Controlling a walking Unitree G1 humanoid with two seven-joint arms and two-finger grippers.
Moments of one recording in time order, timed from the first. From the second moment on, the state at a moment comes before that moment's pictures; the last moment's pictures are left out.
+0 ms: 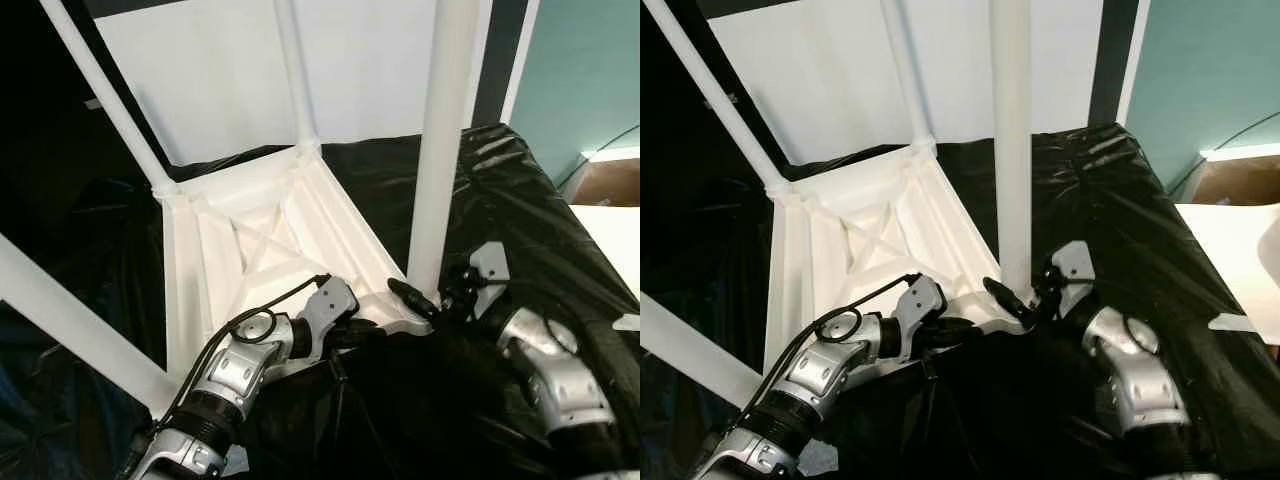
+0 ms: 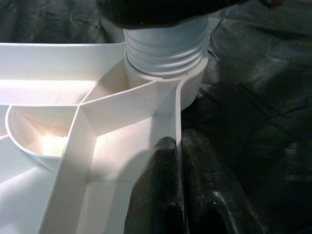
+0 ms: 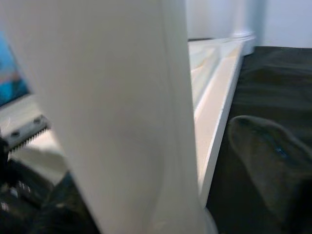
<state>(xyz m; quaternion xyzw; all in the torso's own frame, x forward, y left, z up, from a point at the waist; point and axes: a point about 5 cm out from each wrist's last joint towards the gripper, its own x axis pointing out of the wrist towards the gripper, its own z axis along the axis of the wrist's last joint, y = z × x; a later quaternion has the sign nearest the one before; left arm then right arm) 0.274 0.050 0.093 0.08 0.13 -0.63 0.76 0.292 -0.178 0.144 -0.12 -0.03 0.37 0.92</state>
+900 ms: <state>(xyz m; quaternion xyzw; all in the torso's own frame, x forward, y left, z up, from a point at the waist) 0.275 0.055 0.090 0.08 0.13 -0.63 0.76 0.259 -0.167 0.117 -0.05 -0.05 0.31 0.95</state>
